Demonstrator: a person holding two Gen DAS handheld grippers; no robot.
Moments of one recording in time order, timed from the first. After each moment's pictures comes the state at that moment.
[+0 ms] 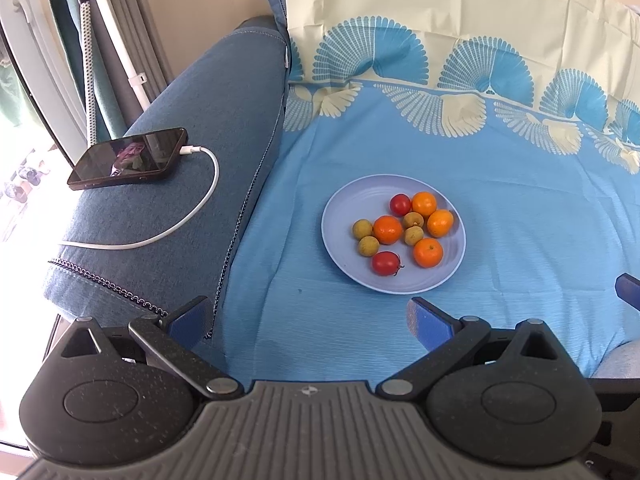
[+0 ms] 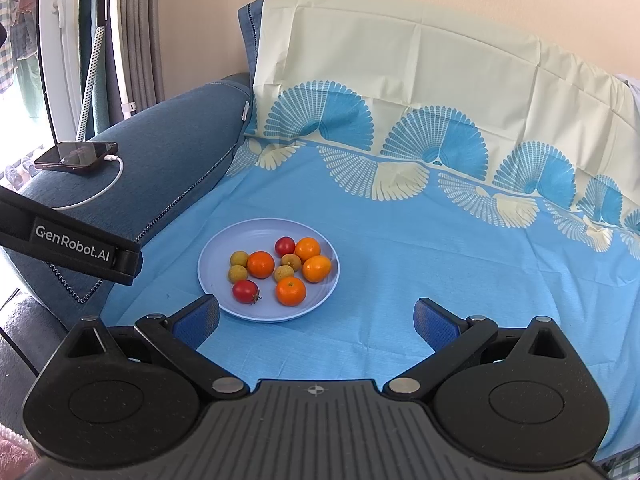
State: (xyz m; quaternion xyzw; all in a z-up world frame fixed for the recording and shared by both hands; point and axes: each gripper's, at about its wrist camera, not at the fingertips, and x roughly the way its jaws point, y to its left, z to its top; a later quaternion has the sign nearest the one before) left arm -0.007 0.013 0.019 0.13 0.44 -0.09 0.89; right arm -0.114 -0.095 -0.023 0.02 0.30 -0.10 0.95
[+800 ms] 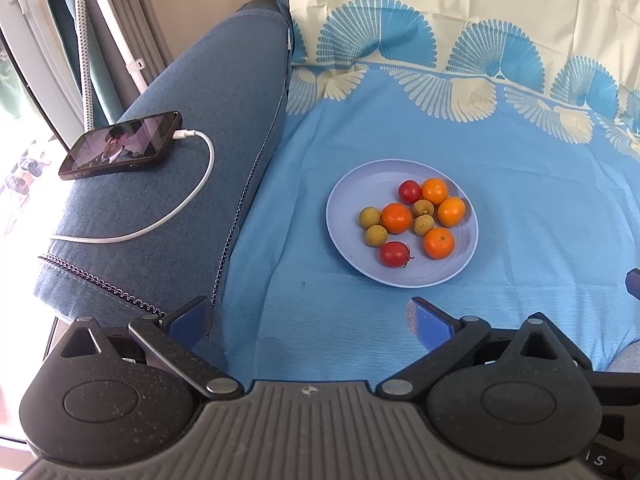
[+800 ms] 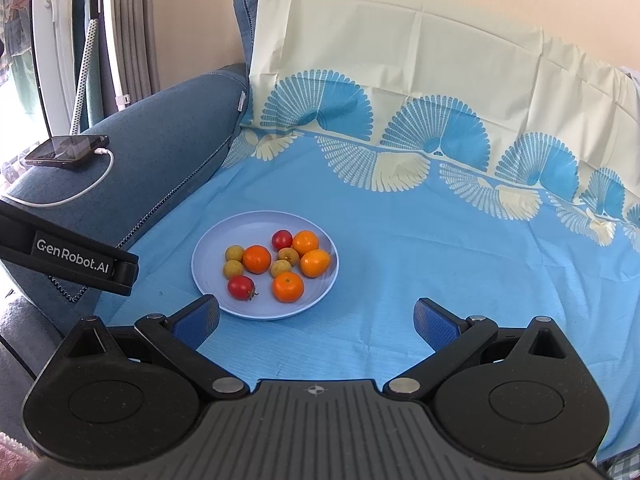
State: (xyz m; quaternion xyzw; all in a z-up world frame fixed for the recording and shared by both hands) left arm 0.012 0.008 -0.001 0.13 0.46 -0.08 0.87; right arm -0.100 -0.100 -0.033 0.02 0.32 -0.10 0.94
